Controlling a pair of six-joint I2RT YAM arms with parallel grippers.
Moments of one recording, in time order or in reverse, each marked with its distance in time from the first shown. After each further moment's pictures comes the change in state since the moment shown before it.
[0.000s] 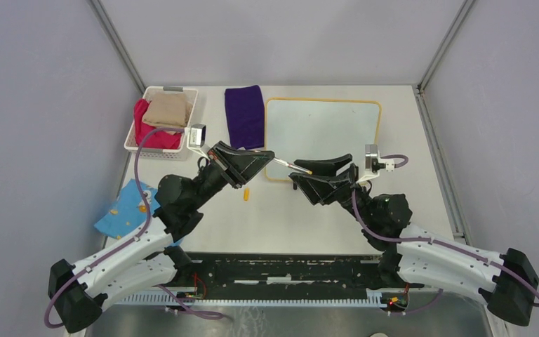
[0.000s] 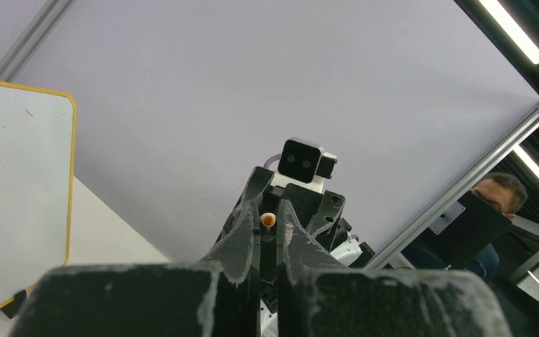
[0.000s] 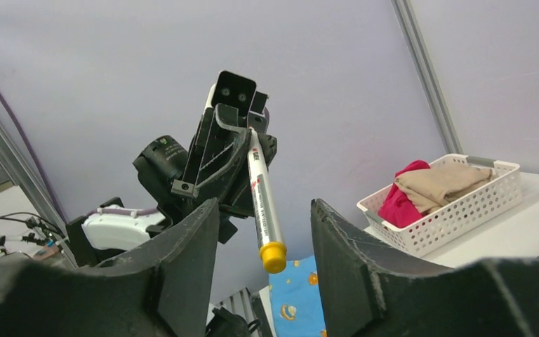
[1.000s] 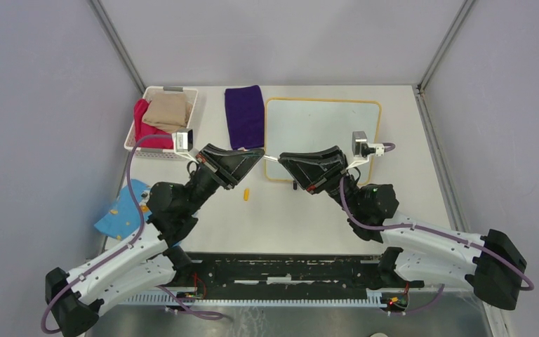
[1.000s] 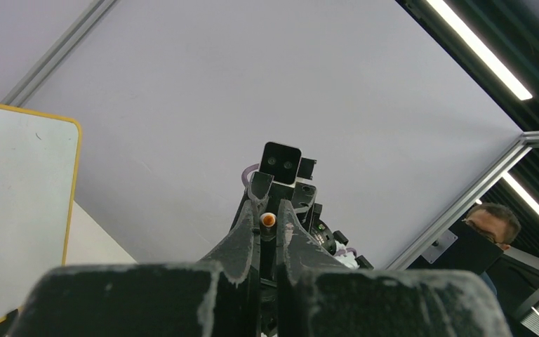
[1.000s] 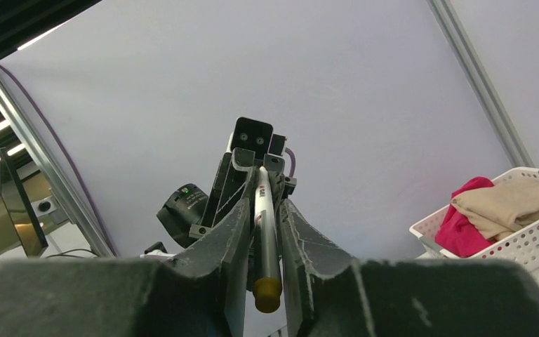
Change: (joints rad) left arm -0.010 -0.075 -0.031 0.009 -0.103 -0.020; right arm 0.000 0.208 0.109 0.180 0.001 0.158
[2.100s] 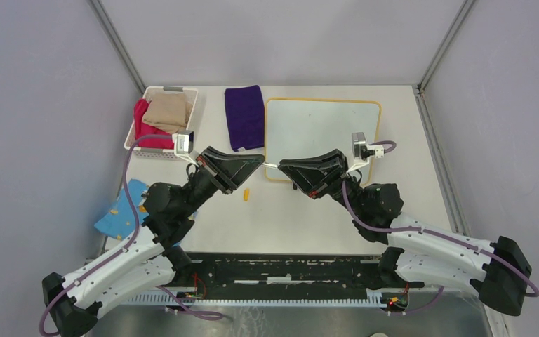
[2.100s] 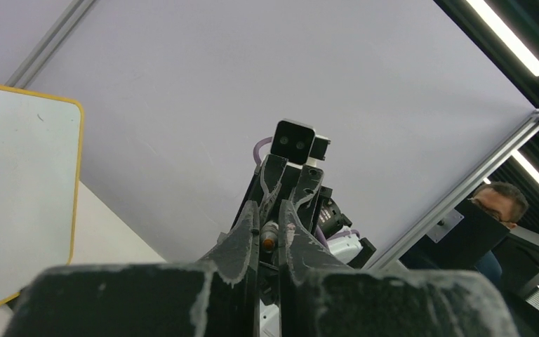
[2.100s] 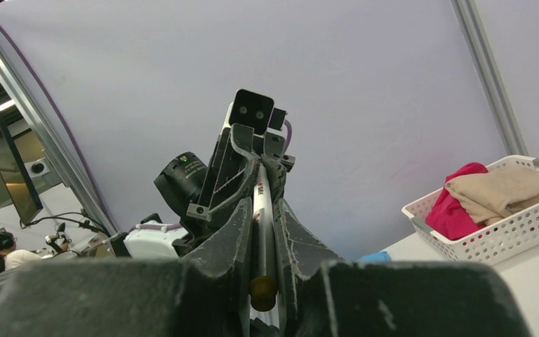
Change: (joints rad) left arm -0.002 -0.048 0.010 -0.109 0.035 0.032; right arm -0.003 -0.058 0.011 -0.121 -0.079 -0.051
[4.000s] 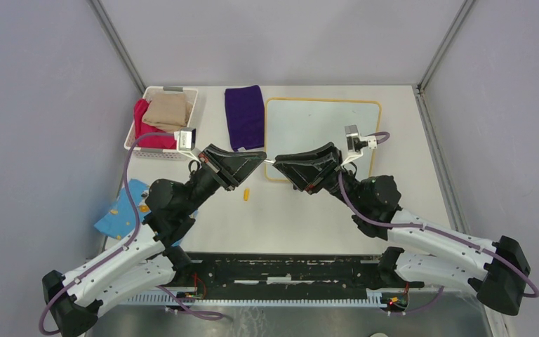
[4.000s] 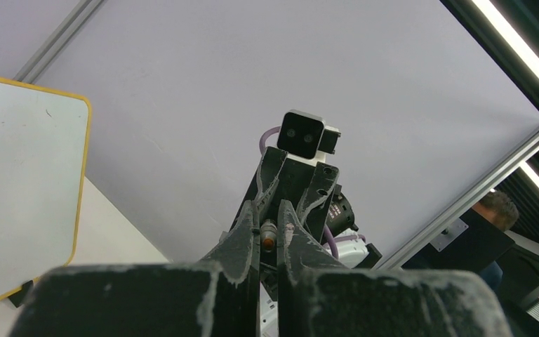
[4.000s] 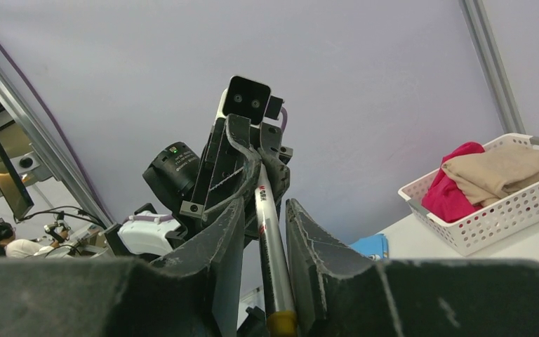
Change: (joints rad) left arm -0.002 0.022 0.030 -0.031 -0.016 -0.011; right arm -0.018 0.010 0.075 -0.133 -0.034 0.015
